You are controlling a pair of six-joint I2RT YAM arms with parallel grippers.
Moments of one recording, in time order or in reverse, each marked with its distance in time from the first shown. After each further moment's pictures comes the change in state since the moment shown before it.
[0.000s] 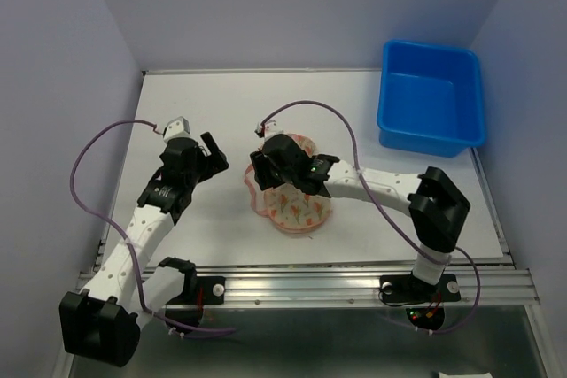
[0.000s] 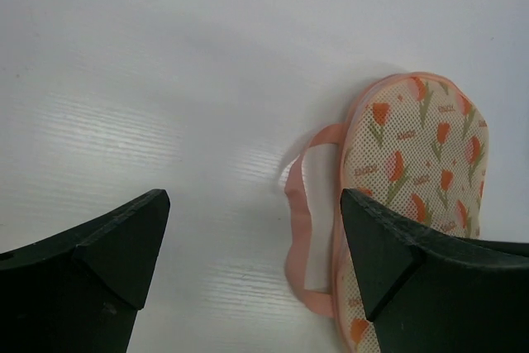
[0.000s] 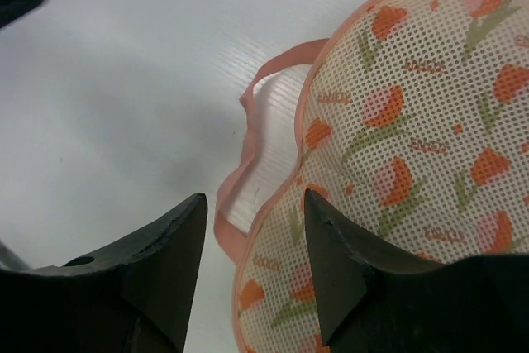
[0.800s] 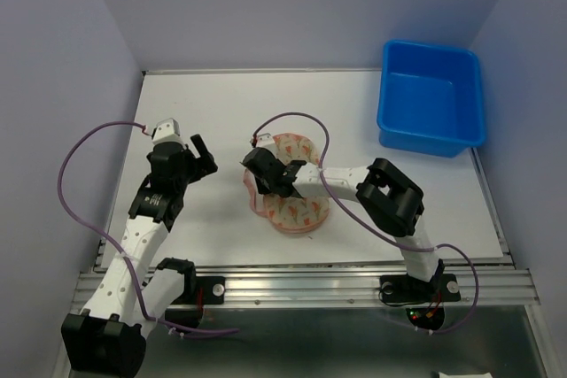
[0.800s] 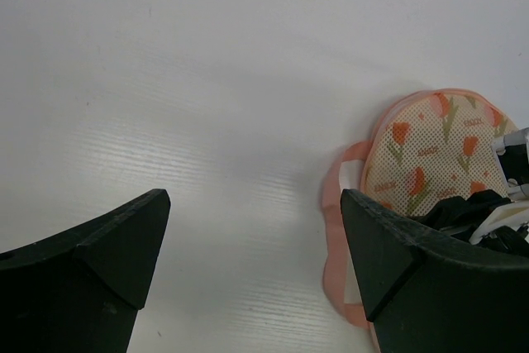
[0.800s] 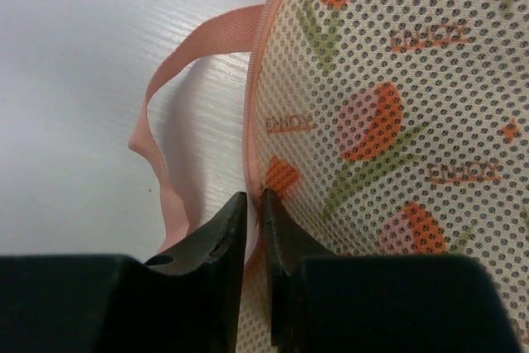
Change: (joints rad) left arm 0.090 -0.111 -0.027 -0.025 0.002 0.150; right arm 0.023 0.379 0.171 -0.037 0.186 0.163
